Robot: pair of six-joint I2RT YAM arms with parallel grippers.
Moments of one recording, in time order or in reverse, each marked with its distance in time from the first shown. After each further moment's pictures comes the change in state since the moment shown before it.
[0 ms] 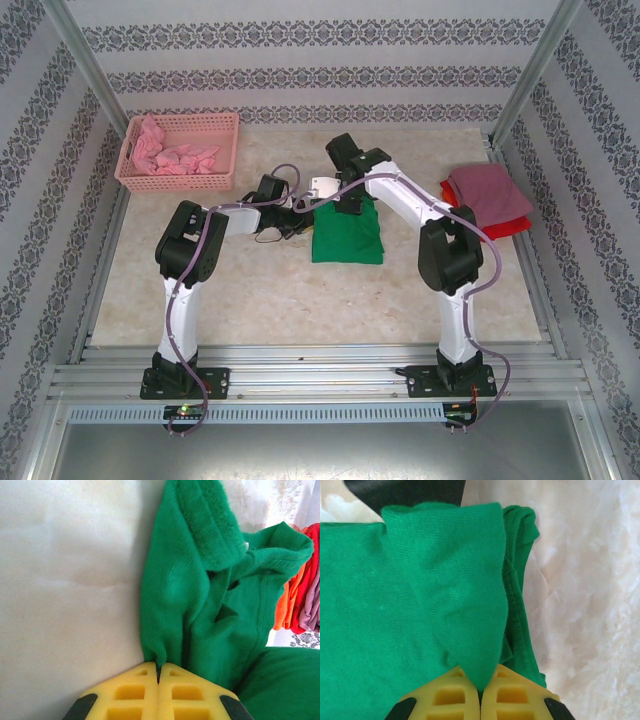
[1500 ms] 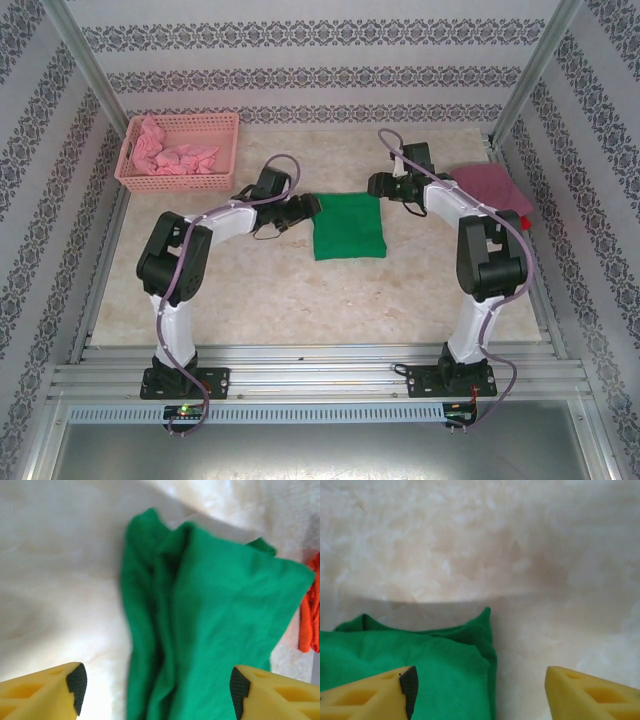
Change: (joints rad) left arm -0.061 -0.188 -0.003 -0.156 -0.287 0.070; right arm -0.338 -0.179 -0.510 0.650 -0.267 1.304
